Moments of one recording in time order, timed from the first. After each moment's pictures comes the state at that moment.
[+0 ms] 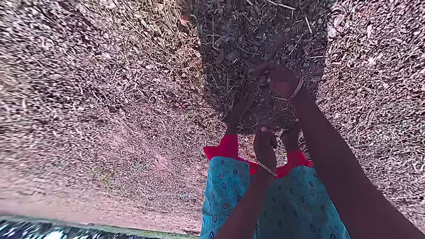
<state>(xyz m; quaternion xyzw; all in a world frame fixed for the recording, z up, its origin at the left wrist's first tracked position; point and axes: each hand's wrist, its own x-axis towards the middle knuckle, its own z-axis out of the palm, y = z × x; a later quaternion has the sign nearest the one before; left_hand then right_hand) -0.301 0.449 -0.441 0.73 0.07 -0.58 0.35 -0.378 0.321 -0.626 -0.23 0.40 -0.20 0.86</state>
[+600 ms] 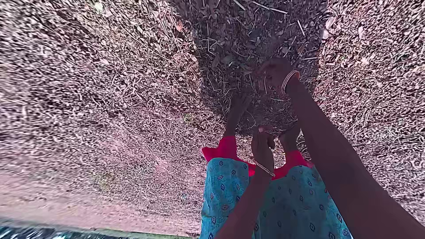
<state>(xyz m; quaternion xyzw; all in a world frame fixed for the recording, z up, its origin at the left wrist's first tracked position) -0.306 0.443 -0.442 0.74 0.07 -0.58 0.33 -0.377 0.282 -0.623 -0.40 0.63 0.06 0.66</state>
